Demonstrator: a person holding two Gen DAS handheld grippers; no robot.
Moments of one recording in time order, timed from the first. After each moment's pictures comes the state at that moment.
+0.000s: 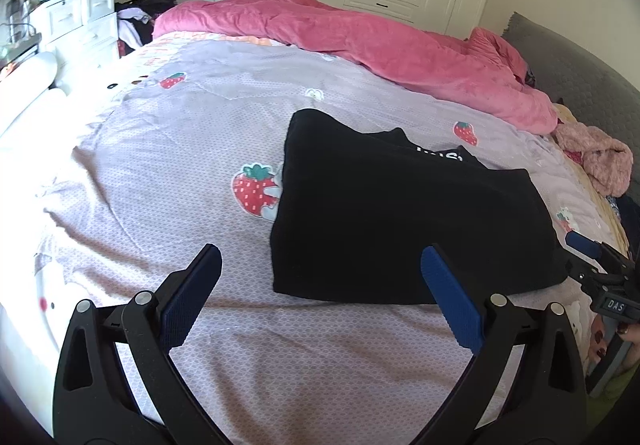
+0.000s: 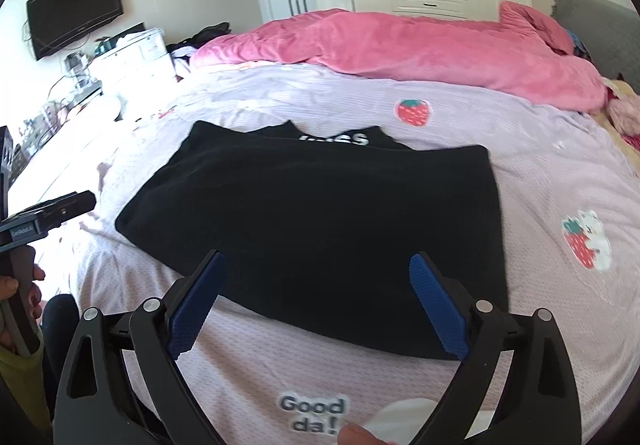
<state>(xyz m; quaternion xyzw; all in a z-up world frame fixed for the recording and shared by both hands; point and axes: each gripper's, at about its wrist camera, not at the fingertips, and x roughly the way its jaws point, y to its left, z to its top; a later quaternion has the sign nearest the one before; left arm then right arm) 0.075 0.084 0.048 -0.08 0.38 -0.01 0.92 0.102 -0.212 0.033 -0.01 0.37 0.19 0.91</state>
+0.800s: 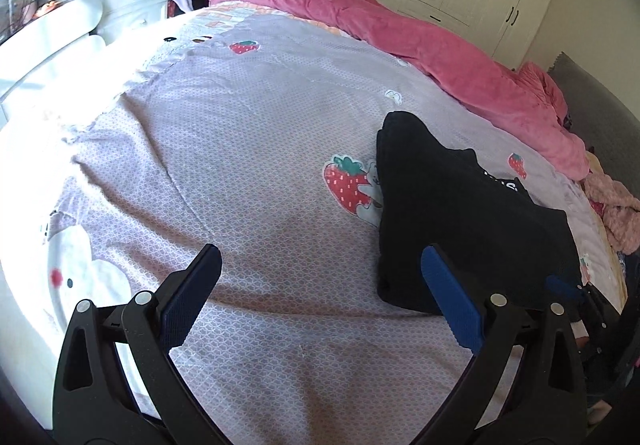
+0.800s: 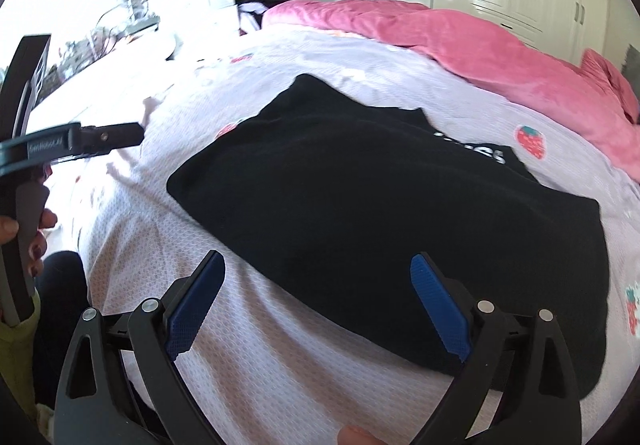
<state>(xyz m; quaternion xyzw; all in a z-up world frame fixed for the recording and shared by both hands) 0.077 0.166 0.021 -0.16 0.39 0.05 0.91 0.101 -0.079 -0.001 -0.12 0.38 0.28 0.88</state>
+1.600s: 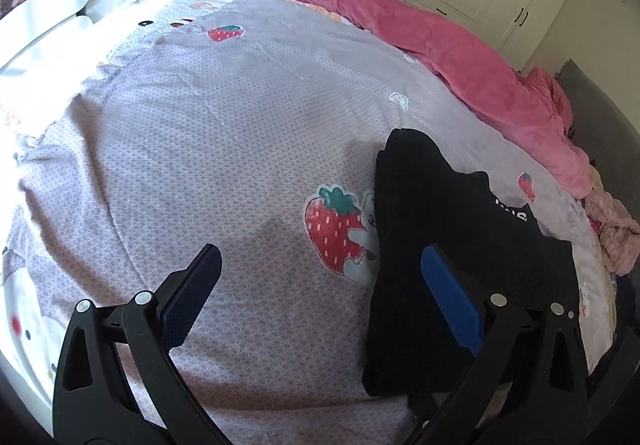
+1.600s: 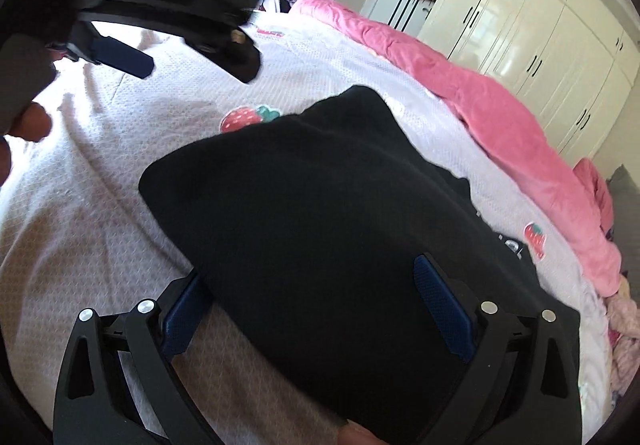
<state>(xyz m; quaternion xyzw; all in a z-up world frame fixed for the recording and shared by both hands) 0.155 0.170 0.009 -0.19 0.42 0.04 0.89 0.120 0.015 -0.042 -0.29 0.29 0.23 0.88</state>
